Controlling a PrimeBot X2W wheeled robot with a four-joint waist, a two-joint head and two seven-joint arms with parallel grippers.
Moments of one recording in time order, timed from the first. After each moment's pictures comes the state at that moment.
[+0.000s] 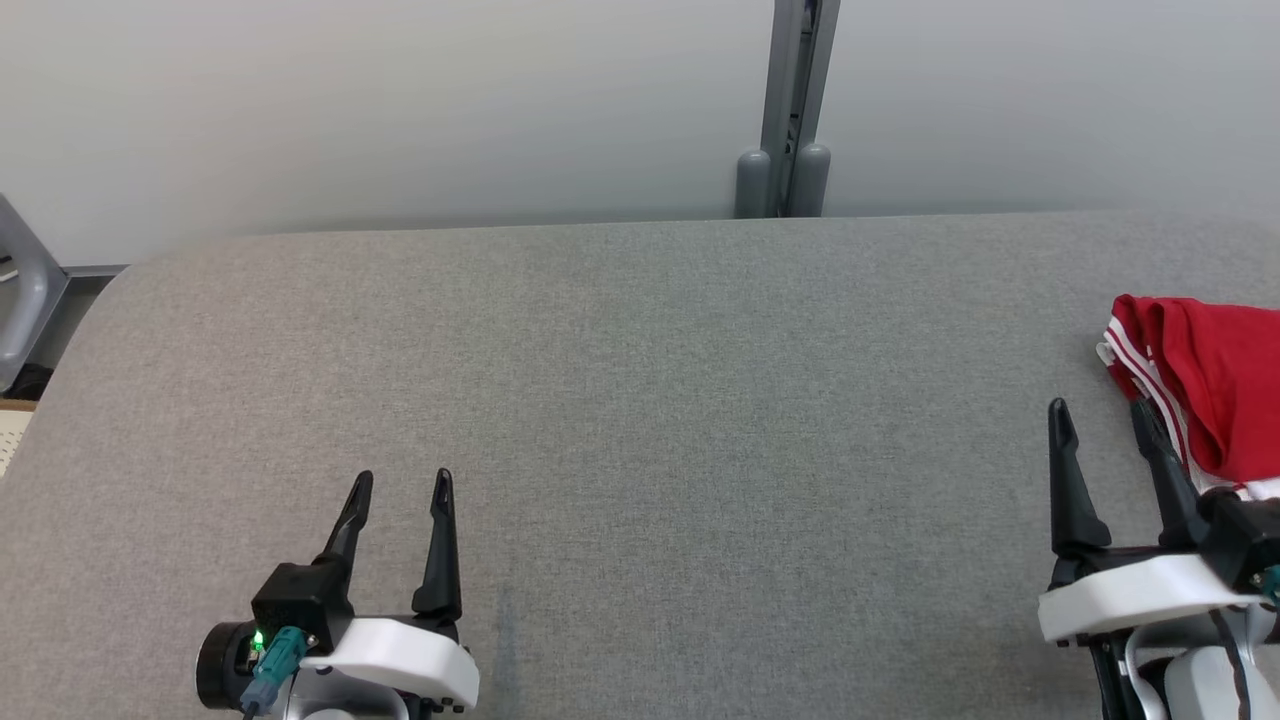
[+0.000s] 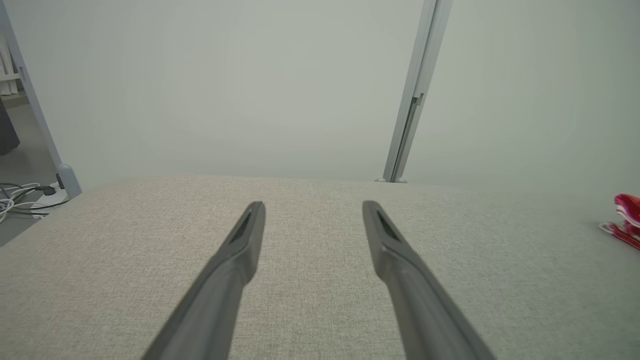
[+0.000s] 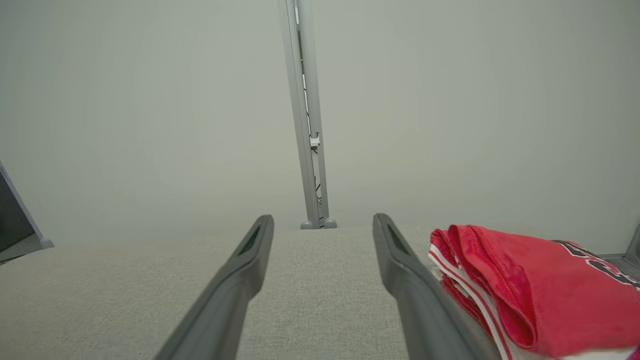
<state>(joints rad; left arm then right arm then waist) -0.09 0.05 -0.18 0.28 -0.27 0.10 -0.26 -0.17 -0.06 -0.06 0.26 0.17 0.13 -0.26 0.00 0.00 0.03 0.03</state>
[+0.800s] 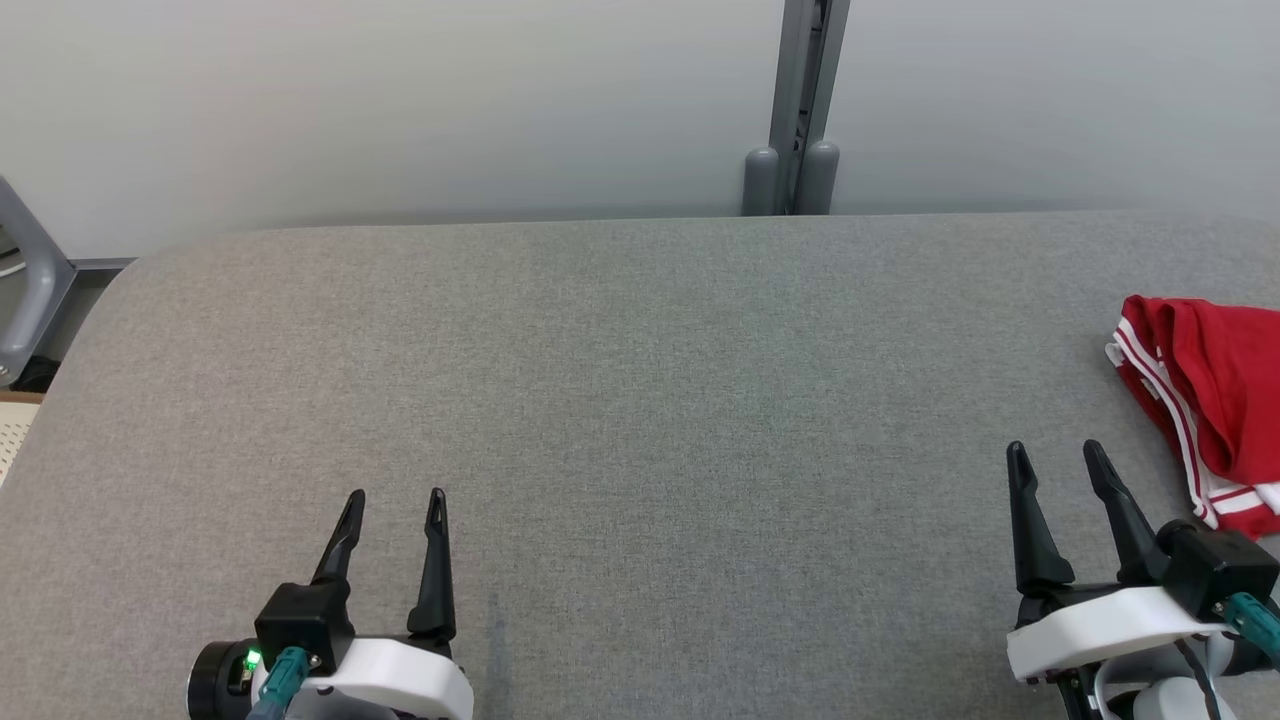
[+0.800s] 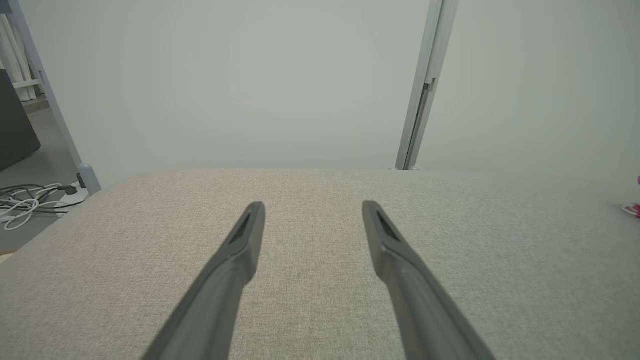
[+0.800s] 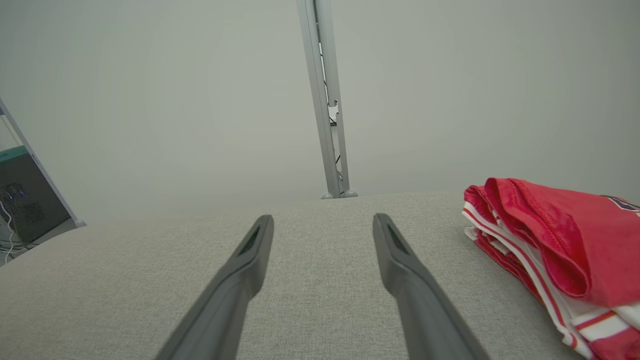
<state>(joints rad) -0.04 0.05 -0.17 0.26 -0.21 0.12 -0.26 -0.11 -0.05 0.00 0.28 0.23 0.13 -0.26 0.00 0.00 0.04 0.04</state>
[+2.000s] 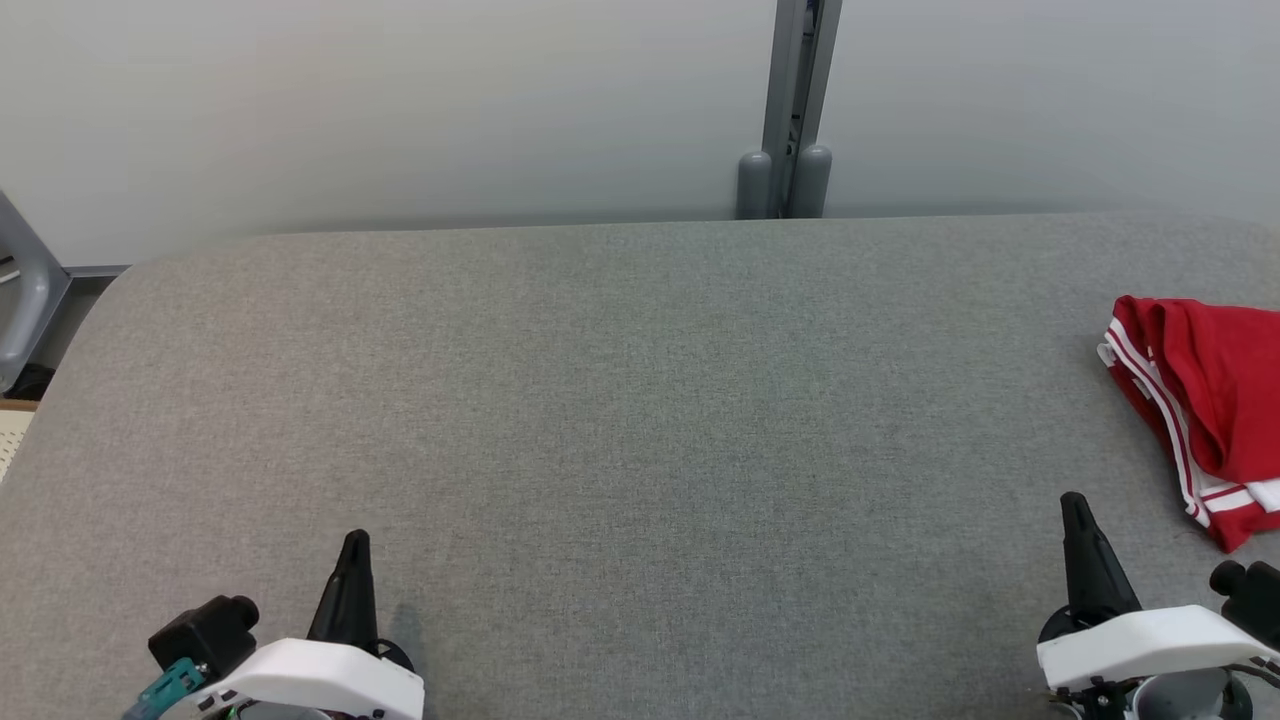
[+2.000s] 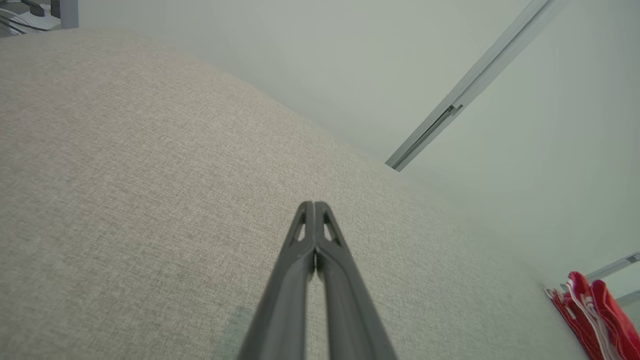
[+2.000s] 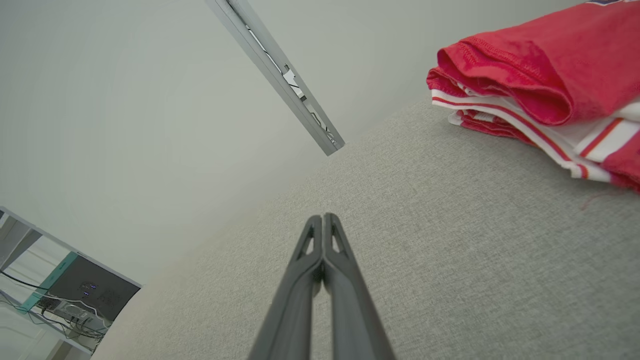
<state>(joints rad) -0.03 0.04 -0.09 0.30 -0.67 0.04 -0.13 -0.07 -0.03 -0.03 0.31 0.68 0.13 -0.13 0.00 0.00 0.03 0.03</state>
